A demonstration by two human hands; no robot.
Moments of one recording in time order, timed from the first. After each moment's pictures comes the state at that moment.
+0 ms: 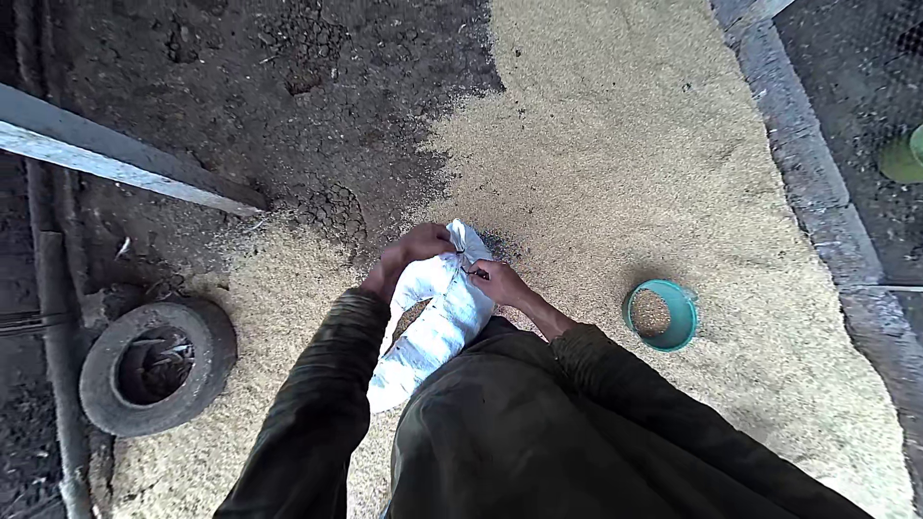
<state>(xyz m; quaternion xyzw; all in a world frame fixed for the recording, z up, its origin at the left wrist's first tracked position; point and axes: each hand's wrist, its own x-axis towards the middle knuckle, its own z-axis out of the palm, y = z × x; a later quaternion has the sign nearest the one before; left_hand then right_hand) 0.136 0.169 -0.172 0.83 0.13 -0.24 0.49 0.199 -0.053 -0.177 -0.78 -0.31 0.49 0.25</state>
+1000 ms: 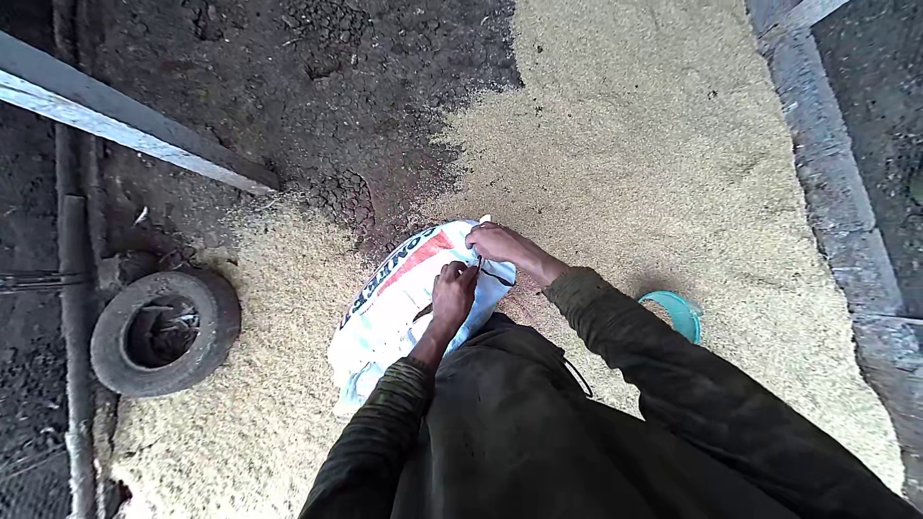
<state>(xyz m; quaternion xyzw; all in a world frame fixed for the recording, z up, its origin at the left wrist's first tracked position) 0.063 0.023 -0.218 0.89 0.28 0.05 0.37 0.244 -0.024 -0.159 -0.72 -0.58 0.37 0.11</state>
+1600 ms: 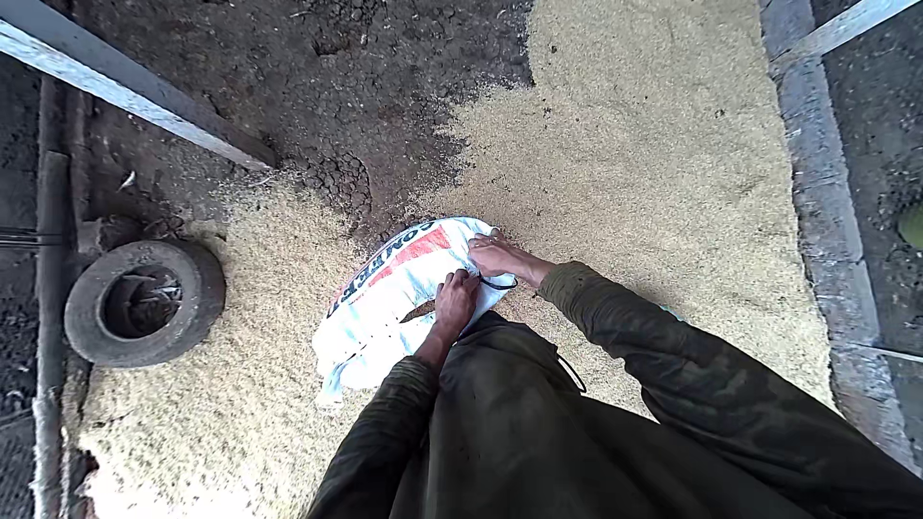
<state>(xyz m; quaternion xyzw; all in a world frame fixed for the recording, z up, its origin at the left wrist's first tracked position) 0.071 -0.005 -0.243 0.87 0.31 -0.13 0.36 0.248 -0.017 -0.238 -0.65 -0.65 0.38 -0.11</state>
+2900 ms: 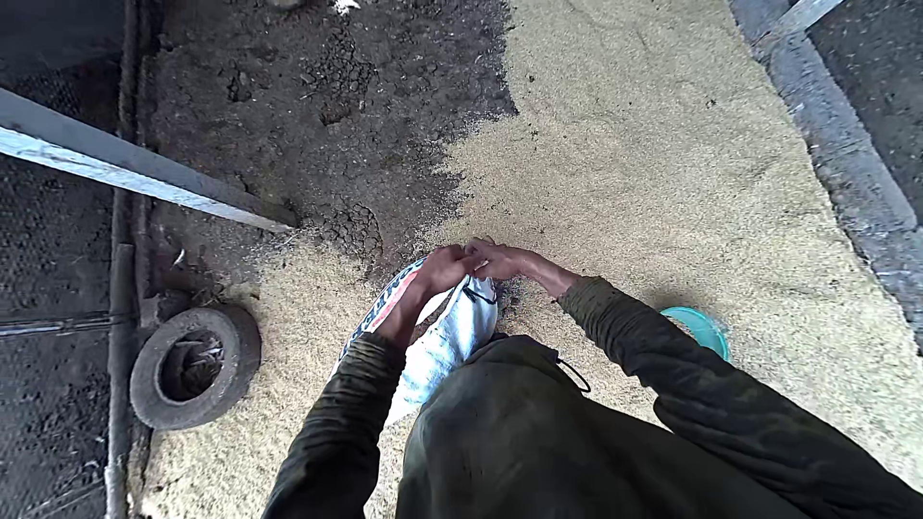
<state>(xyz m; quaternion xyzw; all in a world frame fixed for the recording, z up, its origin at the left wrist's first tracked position) 0.161 0.094 -0.125 0.83 0.22 -0.19 0.47 0.305 -0.031 -0.154 -0.65 -0.52 0.50 0.21</state>
